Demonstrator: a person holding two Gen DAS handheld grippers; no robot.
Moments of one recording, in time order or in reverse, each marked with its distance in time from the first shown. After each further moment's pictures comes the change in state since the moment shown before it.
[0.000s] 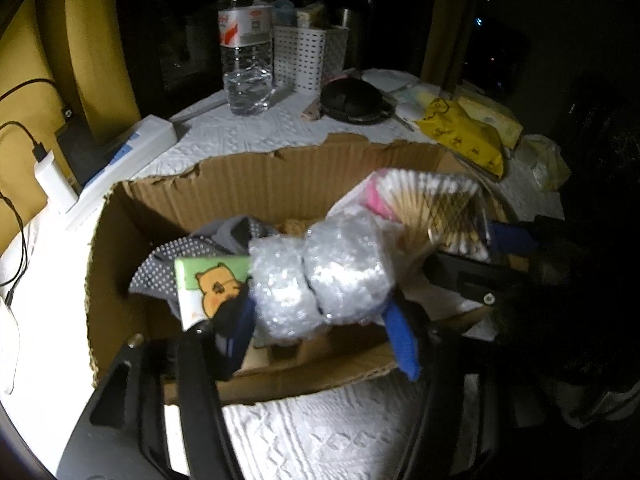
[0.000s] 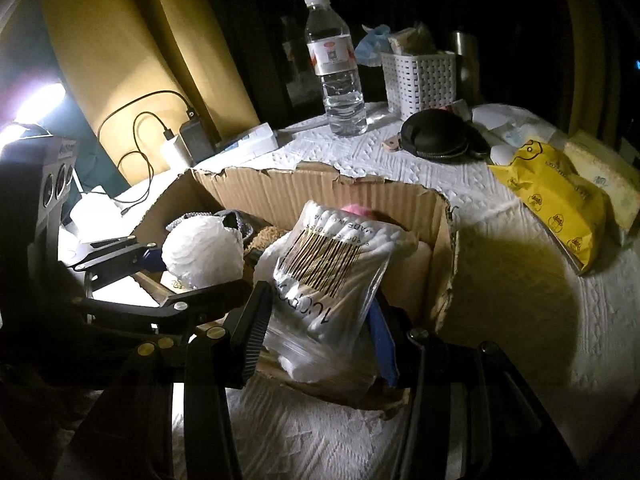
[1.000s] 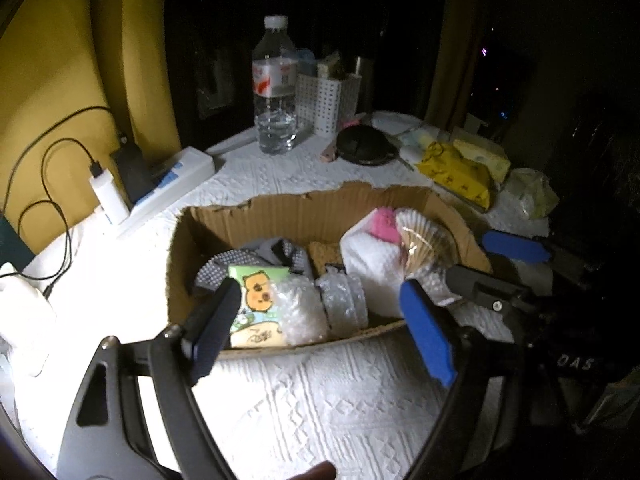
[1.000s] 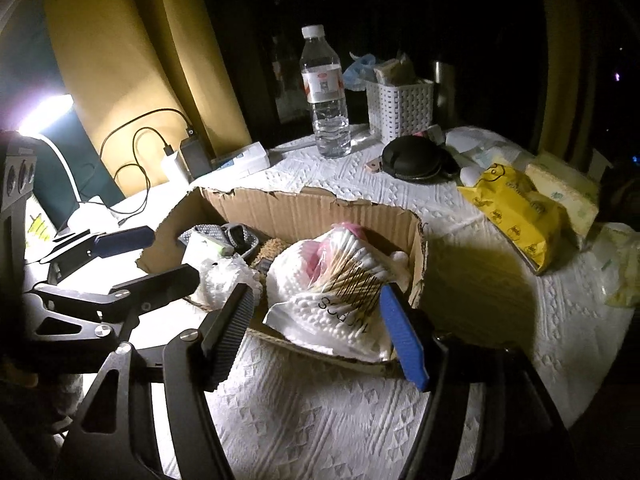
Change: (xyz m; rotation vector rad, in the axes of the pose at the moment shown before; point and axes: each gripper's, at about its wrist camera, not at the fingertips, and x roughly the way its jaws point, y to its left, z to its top) left arm -0.071 0.009 -0.005 -0.026 -0.116 0.032; right arm -0.045 0.025 0.001 -0.001 -0.047 -0.106
